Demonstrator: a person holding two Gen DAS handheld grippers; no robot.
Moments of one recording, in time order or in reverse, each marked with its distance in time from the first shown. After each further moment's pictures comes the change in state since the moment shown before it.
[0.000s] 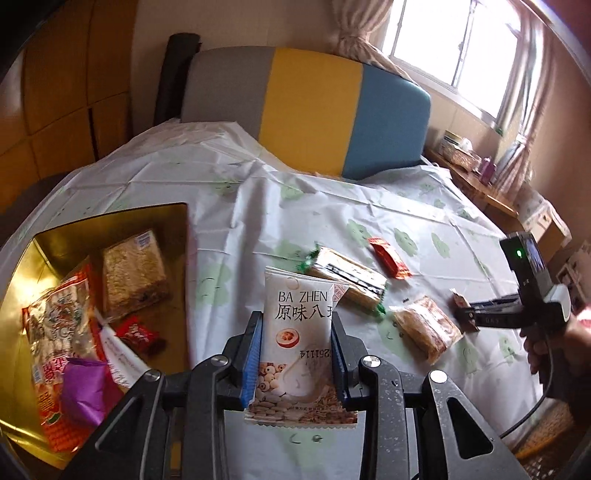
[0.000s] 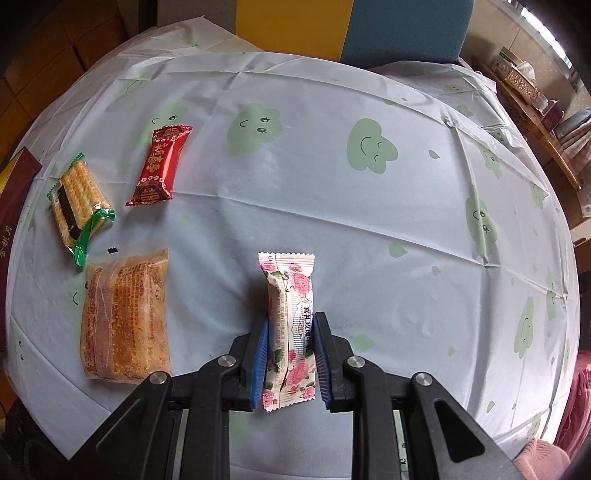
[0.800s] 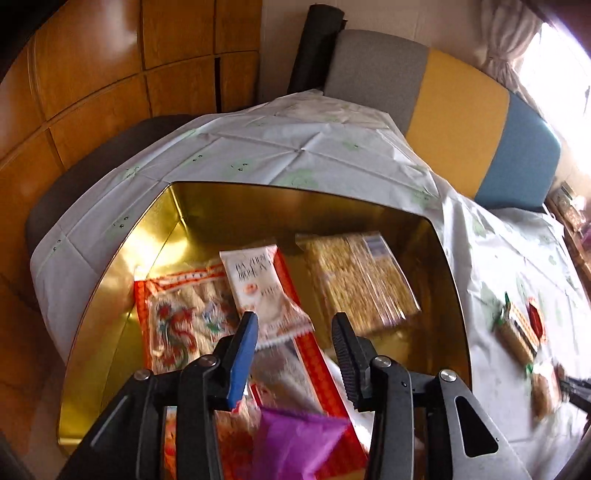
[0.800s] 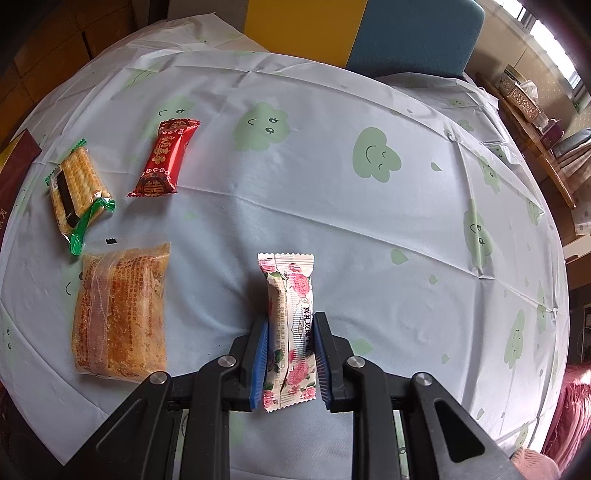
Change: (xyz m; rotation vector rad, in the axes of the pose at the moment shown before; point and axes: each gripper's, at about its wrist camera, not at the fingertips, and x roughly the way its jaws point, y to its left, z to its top) left arm 0.008 0.153 0.010 -0.237 0.065 0.351; right arm -0.001 0.018 -0.003 -0.056 -0.014 -0.042
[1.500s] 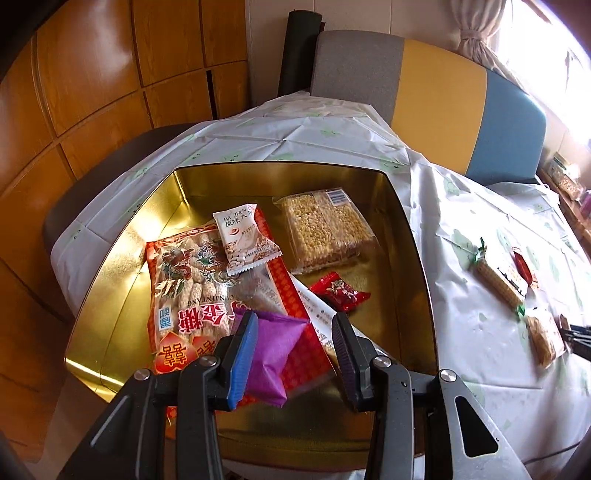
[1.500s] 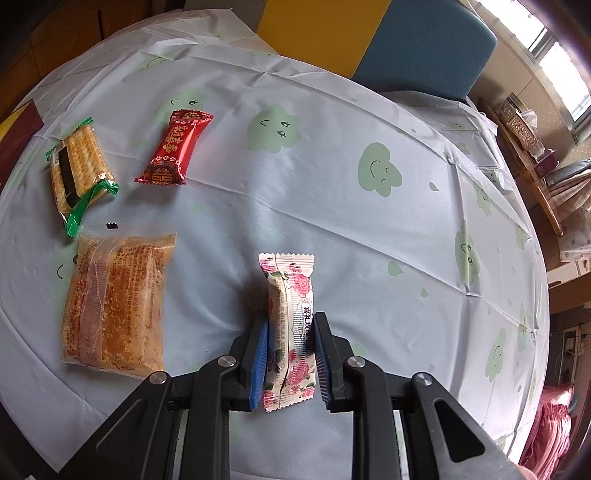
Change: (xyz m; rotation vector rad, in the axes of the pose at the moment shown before) left arm -0.041 -0.034 -0.055 0.074 -0.027 0.036; right arm -0.008 0.030 -0.006 -0.090 -0.022 -0.086
